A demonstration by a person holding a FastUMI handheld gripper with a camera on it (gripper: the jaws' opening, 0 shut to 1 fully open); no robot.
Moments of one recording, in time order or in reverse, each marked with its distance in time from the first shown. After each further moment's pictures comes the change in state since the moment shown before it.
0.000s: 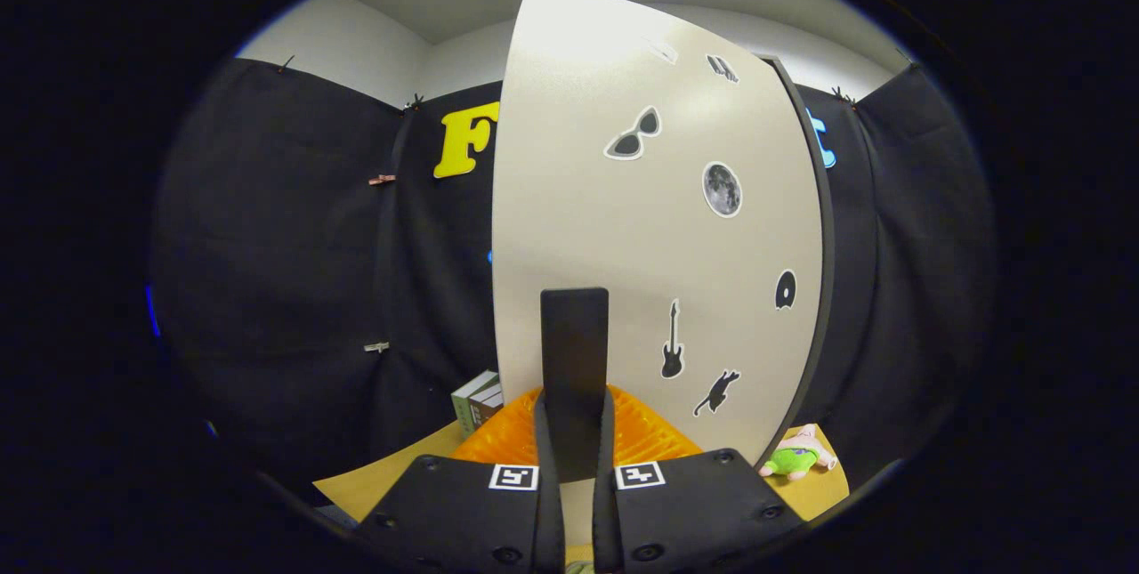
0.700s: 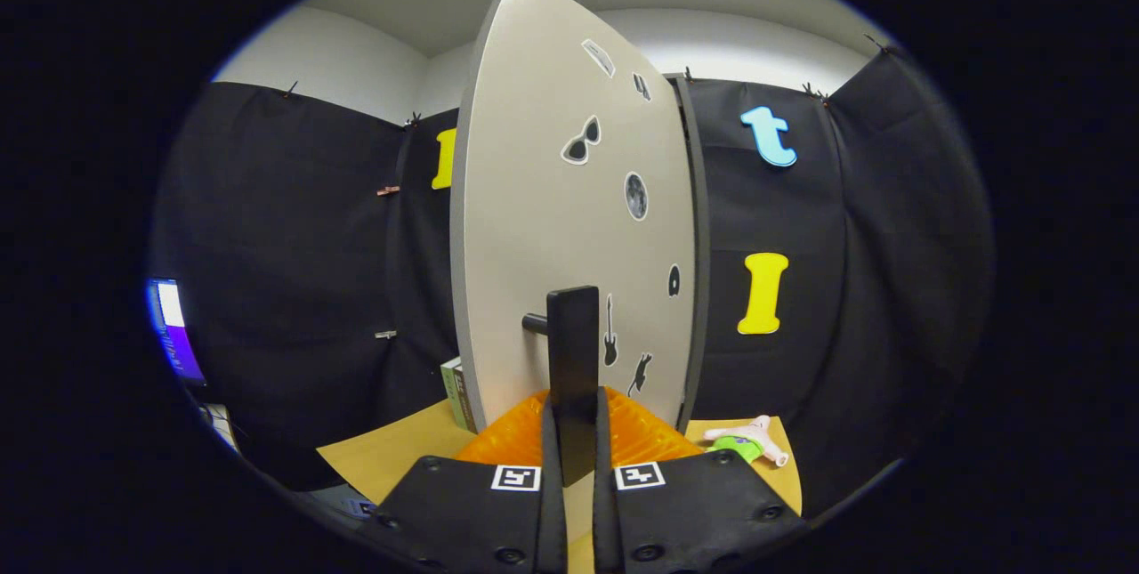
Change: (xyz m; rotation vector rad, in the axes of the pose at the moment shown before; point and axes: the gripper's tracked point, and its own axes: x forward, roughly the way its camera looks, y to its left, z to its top) arm -0.082 -0.087 0.004 -0.002 -0.008 -0.021
